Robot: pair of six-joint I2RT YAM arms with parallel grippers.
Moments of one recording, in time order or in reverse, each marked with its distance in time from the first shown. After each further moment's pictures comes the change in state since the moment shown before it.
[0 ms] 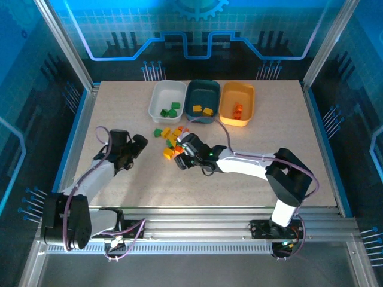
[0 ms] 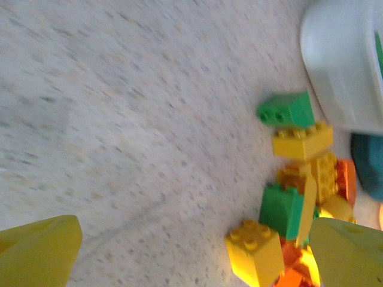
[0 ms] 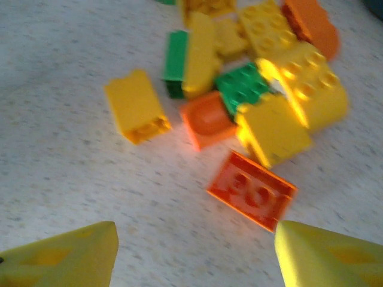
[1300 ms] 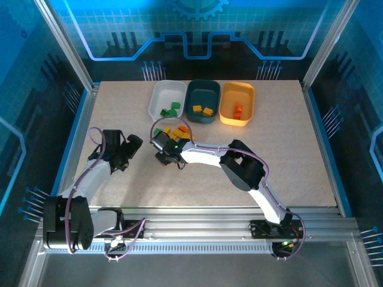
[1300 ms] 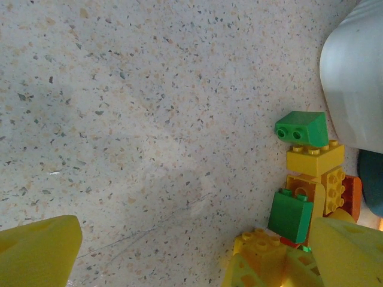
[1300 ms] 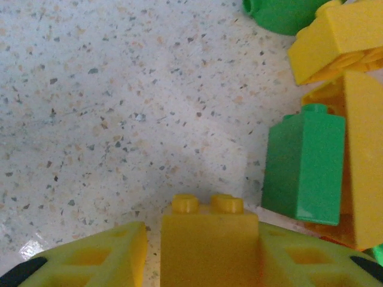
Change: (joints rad) left arm 0.072 -0.018 0.021 -0.071 0.054 0.030; right arm 0.049 0.493 0.545 -0.197 0.042 -0.099
